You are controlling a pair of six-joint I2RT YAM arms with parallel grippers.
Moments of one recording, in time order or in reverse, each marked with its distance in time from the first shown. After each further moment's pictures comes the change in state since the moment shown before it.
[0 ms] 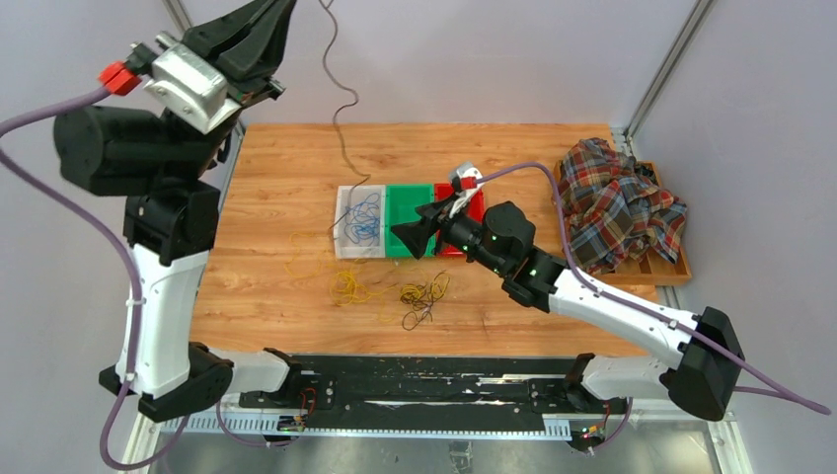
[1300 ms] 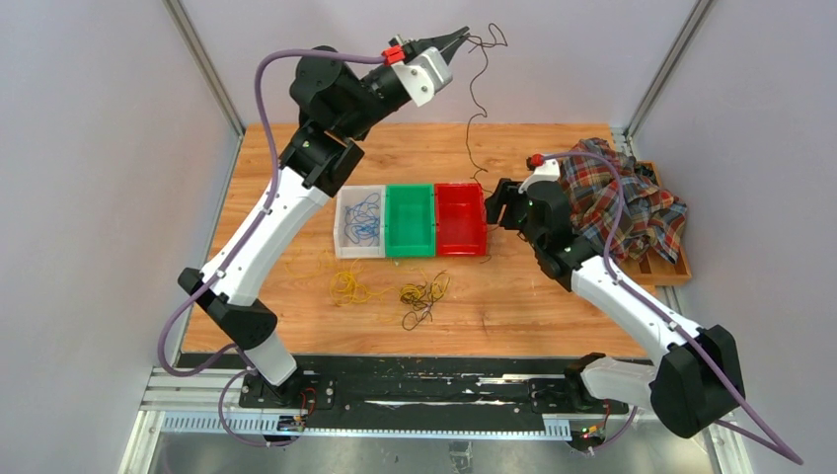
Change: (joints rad) left arm -0.221 0.368 -0.037 0.045 0.010 0.234; right arm -0.441 -0.017 -0.054 -0.298 0.229 0.059
